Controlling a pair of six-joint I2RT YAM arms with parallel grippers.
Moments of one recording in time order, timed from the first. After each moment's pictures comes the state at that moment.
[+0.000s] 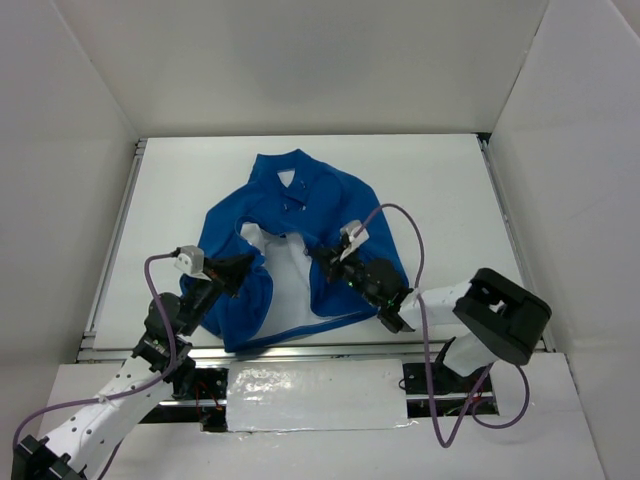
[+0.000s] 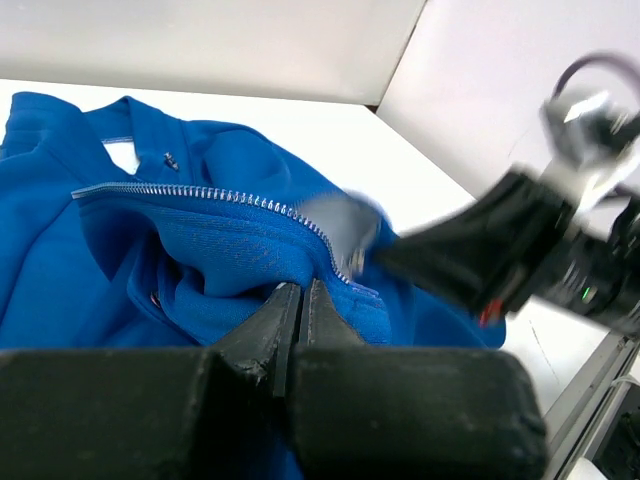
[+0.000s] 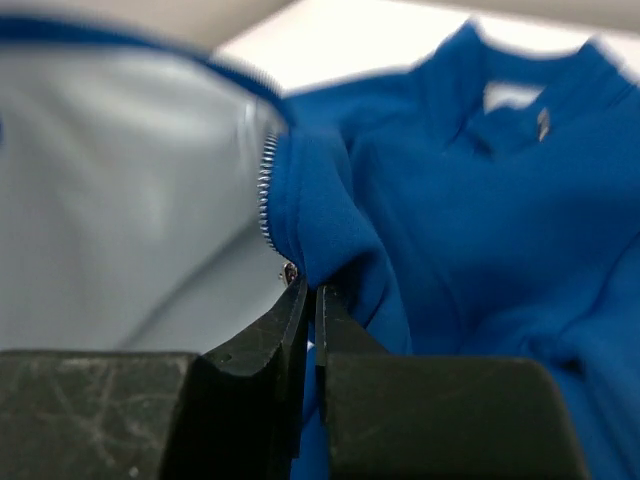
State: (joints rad) left arm -0.50 0.38 0.11 0.46 0.03 -0.39; right arm 0.87 1.45 0.41 1.08 0.15 0.19
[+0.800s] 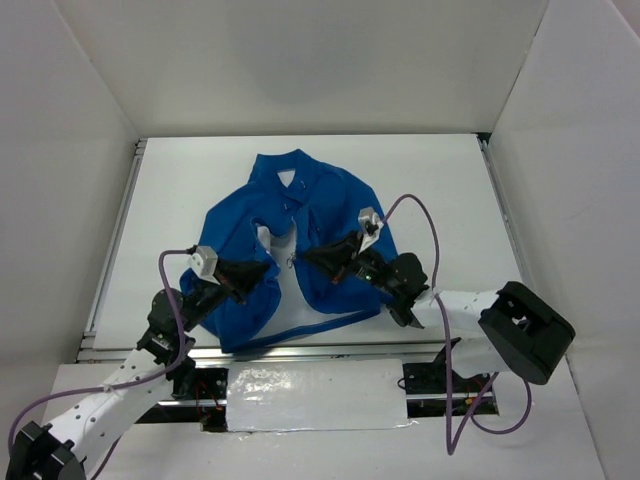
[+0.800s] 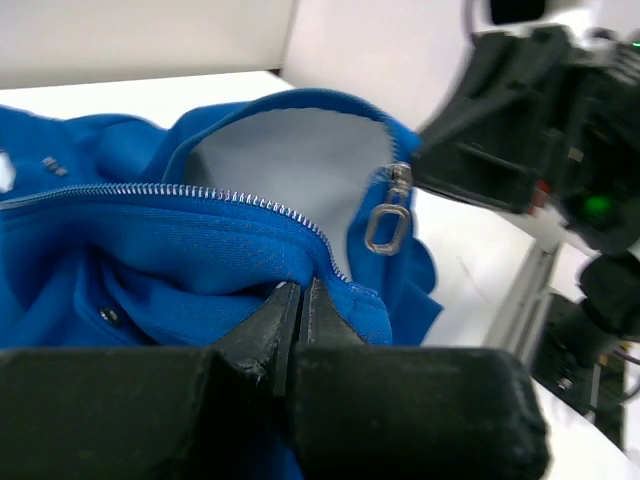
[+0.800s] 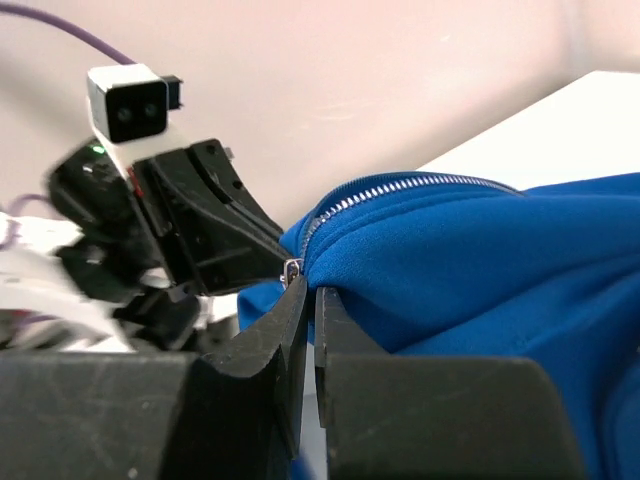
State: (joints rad) left arm -0.50 0.49 0.12 0.57 0.27 -0.38; right arm 0.79 1.32 0.37 1.29 -0.32 0.54
